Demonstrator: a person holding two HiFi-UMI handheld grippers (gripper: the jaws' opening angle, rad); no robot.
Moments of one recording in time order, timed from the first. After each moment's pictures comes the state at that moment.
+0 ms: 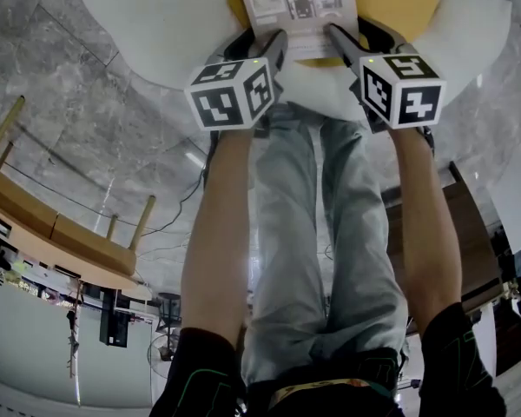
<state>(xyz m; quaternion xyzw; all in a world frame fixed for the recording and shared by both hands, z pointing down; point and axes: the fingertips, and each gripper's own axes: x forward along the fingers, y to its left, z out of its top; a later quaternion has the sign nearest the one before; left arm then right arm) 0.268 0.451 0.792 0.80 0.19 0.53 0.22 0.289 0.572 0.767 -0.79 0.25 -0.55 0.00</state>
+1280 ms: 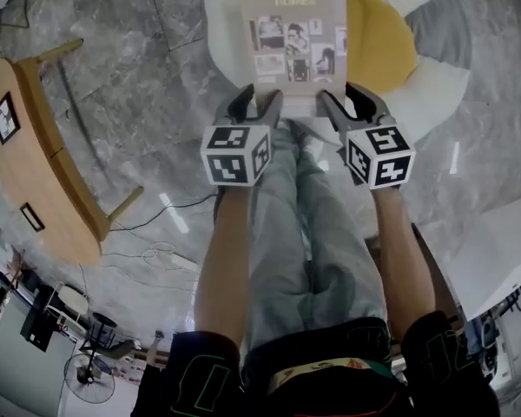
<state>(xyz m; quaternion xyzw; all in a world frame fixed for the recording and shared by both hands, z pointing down) 0.191 0.355 0.582 0.88 0.09 0.43 0.19 0.228 0.475 0.568 -0.80 0.39 -0.45 -0.04</state>
